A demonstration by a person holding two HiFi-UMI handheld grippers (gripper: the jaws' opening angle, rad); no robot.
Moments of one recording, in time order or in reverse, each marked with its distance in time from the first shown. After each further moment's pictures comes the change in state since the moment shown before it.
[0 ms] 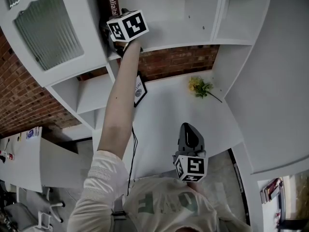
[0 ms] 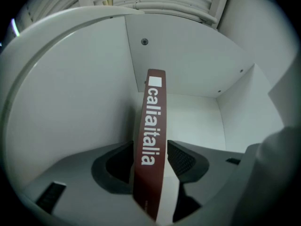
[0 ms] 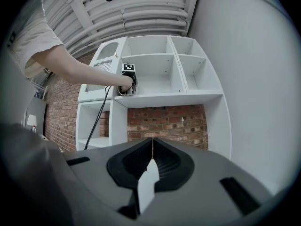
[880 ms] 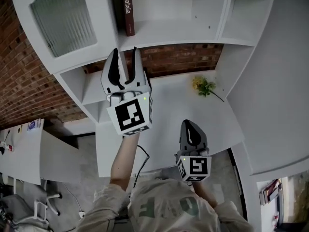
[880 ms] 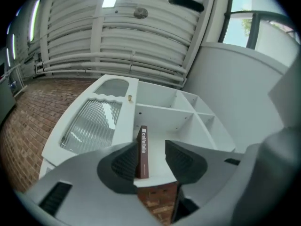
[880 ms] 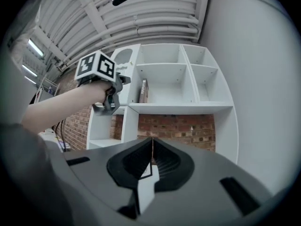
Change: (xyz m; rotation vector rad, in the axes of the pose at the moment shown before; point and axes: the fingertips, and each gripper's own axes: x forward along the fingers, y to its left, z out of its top) left arm -0.253 0.028 -0.010 0.041 -0.450 -0.274; right arm -0.027 0.034 0.025 -0.091 -0.063 0.098
